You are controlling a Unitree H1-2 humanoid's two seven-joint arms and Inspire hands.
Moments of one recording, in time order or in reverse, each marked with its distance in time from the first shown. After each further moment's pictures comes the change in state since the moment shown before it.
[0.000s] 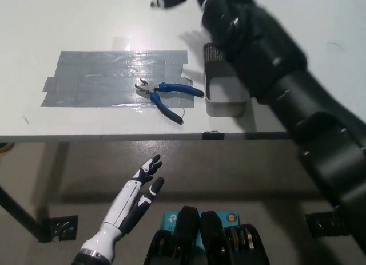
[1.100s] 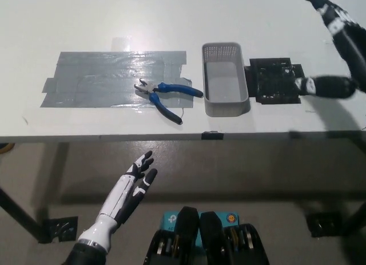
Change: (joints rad) left_arm -0.052 -0.003 0.046 0.099 0.000 0.002 0.002; right_arm 0.842 -0.407 -0.222 -1.174 0.238 0.146 0.189
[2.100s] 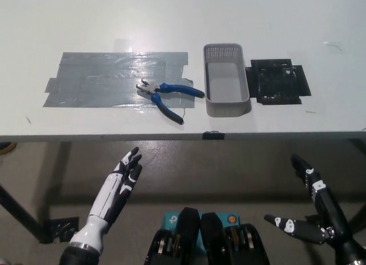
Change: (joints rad) left_arm 0.041 -0.027 0.064 -0.030 -0.034 -0.017 0.010; right_arm 0.545 0.307 -0.081 0.225 0.245 -0.245 -0.021
